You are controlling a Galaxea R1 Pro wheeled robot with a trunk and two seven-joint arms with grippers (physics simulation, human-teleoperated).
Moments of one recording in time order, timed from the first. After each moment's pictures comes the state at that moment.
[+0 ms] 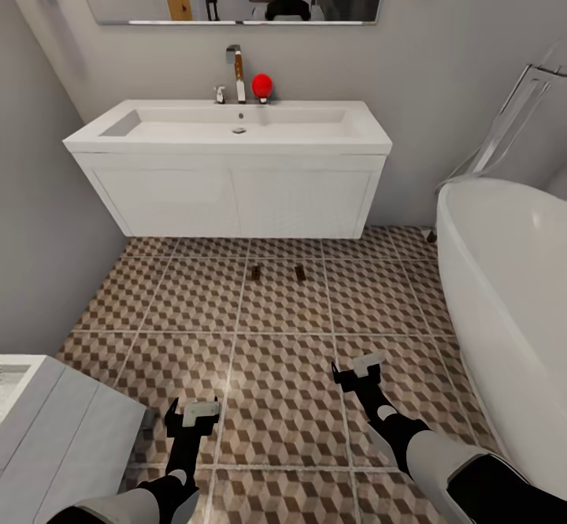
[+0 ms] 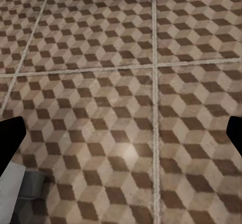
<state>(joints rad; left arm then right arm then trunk) -0.67 -0.08 -0.33 0.06 0.11 -0.74 0.37 -0.82 0.04 0.48 -0.03 -0.21 -0.52 -0.08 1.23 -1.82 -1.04</state>
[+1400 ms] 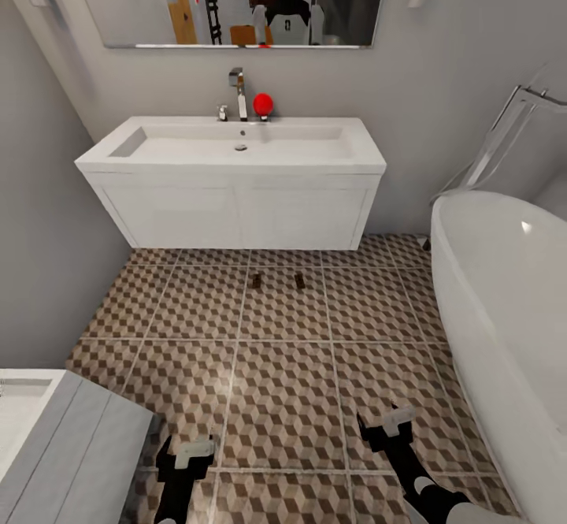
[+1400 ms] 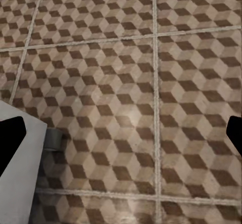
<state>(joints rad) -0.55 -0.08 -0.33 0.06 0.11 -0.75 0.37 -0.62 -0.05 0.48 -0.02 -0.23 -0.66 -0.07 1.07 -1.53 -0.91</state>
